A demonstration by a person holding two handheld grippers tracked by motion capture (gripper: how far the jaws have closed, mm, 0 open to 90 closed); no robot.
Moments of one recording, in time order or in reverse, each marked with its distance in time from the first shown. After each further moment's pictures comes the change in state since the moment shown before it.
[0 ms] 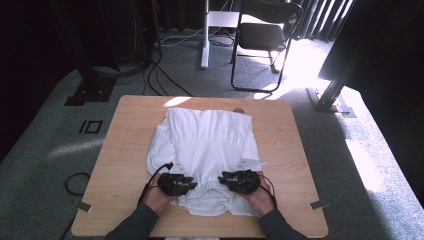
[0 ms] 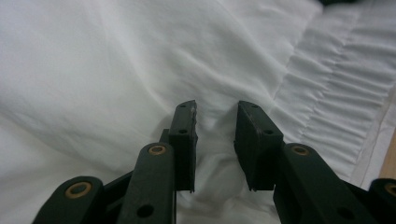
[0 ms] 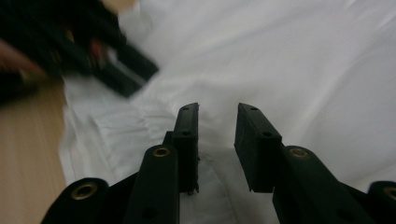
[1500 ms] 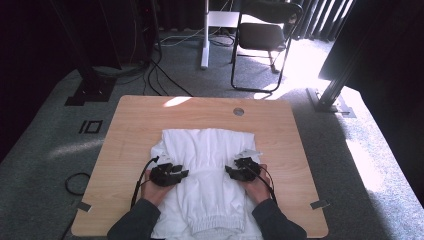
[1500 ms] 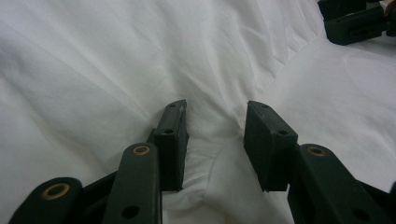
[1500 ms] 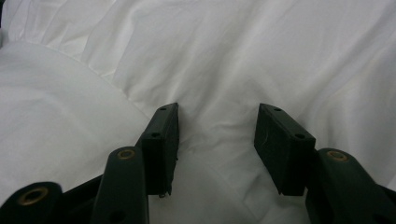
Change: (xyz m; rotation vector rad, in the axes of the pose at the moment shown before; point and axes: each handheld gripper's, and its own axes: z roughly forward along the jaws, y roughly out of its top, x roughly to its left) left arm 0.031 -0.018 0.001 -0.137 0.134 -0.198; right arm -0.047 -0.002 0.027 0.072 -0.270 0.146
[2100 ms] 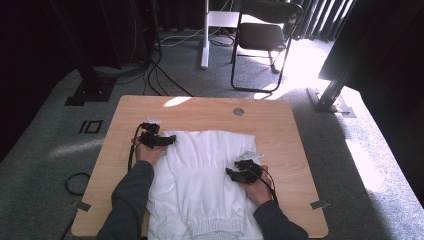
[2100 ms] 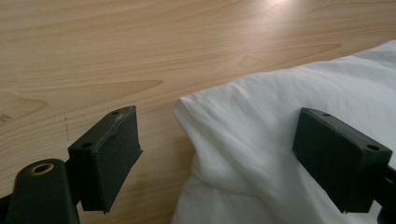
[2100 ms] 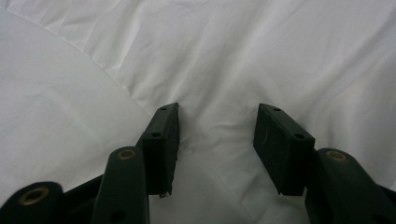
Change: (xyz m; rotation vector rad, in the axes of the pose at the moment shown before) left arm 0.119 0.076 0.033 0.033 0.291 -0.229; right arm -0.001 -0.004 -0.003 -0.006 0.026 -0.018
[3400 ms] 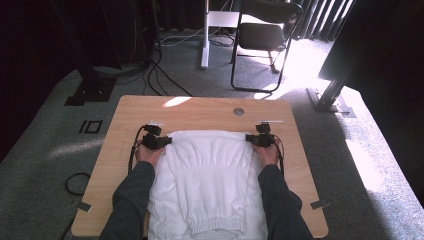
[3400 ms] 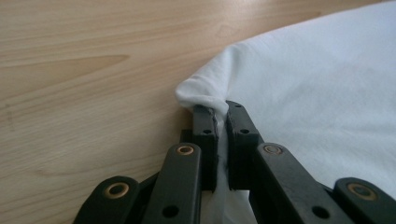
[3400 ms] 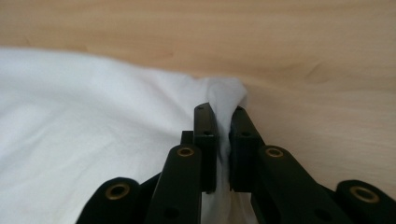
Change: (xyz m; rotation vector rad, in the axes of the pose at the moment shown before) left arm 0.002 -0.004 -0.002 0.033 -0.110 0.040; right arm -0.121 0.060 0.024 -0.011 -0.080 0.395
